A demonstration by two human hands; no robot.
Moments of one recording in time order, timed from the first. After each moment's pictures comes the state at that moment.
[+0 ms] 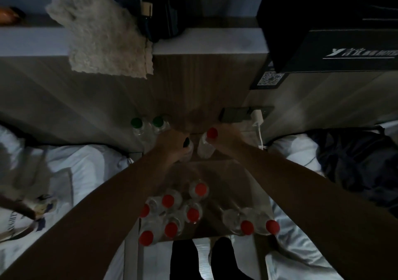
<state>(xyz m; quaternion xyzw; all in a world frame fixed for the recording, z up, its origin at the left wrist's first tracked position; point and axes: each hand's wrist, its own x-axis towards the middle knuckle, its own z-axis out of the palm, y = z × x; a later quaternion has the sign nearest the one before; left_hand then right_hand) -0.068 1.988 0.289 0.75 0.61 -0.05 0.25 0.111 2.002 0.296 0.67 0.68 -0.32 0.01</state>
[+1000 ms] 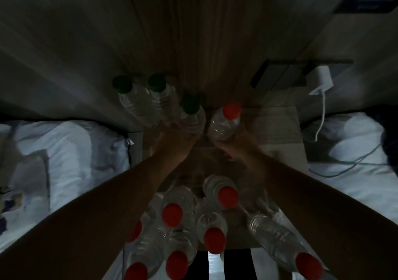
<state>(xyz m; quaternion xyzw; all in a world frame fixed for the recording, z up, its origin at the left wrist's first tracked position) -0.084 1.979 0.135 0.56 0.76 -0.02 0.34 0.094 1.983 0.103 0.73 0.45 -0.50 -0.09</state>
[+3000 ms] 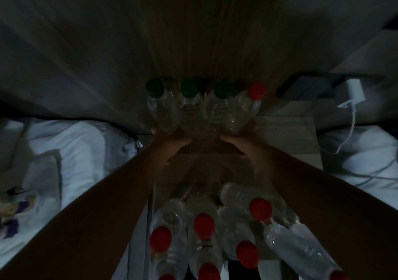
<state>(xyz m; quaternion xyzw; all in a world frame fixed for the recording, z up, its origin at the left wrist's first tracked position) -0.158 1.991 0.120 0.24 0.77 0.11 0.58 0.055 2.013 0.103 0.76 0.36 -0.51 -0.17</state>
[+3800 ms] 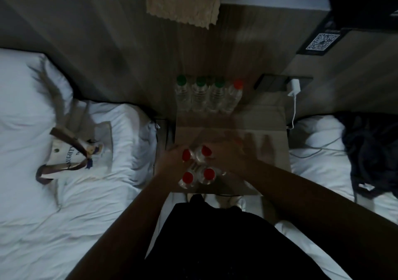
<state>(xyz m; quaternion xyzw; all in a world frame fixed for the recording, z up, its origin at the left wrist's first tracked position) -0.158 1.794 0.272 0.59 0.72 0.09 0.36 0.015 1.846 0.294 0.51 0.78 -0.35 0.12</state>
